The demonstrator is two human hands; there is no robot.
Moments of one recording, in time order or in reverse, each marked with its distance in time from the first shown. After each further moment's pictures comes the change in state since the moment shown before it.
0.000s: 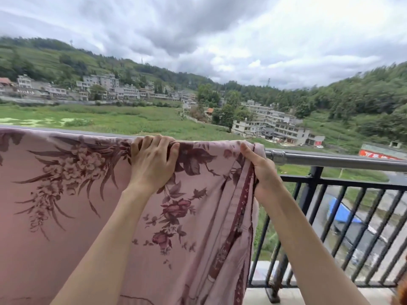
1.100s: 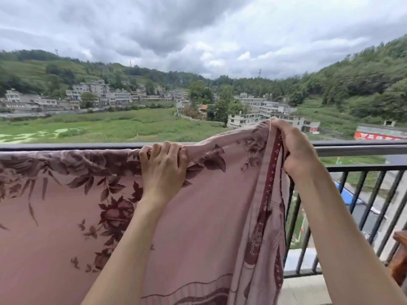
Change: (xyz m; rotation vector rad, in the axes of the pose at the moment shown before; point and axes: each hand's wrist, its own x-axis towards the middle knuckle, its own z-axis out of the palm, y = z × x) left_hand 0.004 0.139 0.060 0.059 0.025 0.024; right_hand 0.024 -0.105 -0.140 -0.126 0.175 -0.104
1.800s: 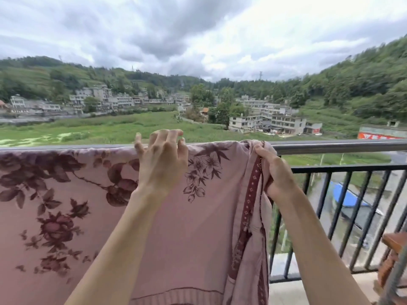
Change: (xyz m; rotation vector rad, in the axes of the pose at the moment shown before) left_hand 0.008 0.128 0.004 -0.139 -0.009 -0.042; right_hand 0.016 0.031 -0.114 0.121 -0.054 0.082
